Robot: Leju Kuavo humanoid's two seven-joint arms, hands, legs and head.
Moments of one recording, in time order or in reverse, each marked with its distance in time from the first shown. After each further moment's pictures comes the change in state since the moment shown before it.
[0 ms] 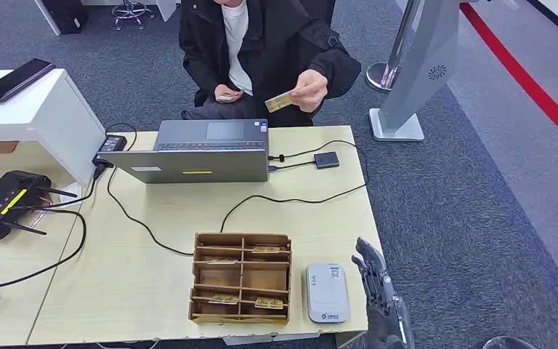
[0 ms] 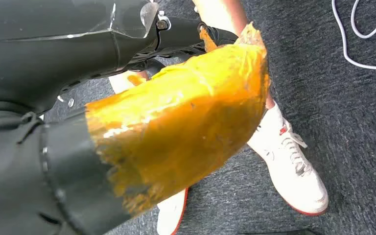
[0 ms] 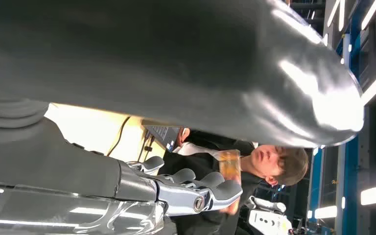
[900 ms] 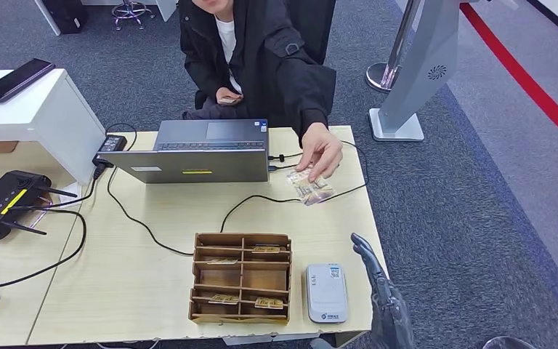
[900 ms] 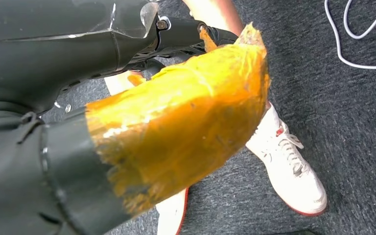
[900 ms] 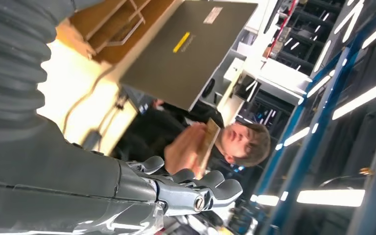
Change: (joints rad) left arm 0.000 0.005 -0.009 0.000 -0.017 -0.009 -0.006; right arm -0.038 -0.005 -0.039 -0.021 0.352 -0.024 0.092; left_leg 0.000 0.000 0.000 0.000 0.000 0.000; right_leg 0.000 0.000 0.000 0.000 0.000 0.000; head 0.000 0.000
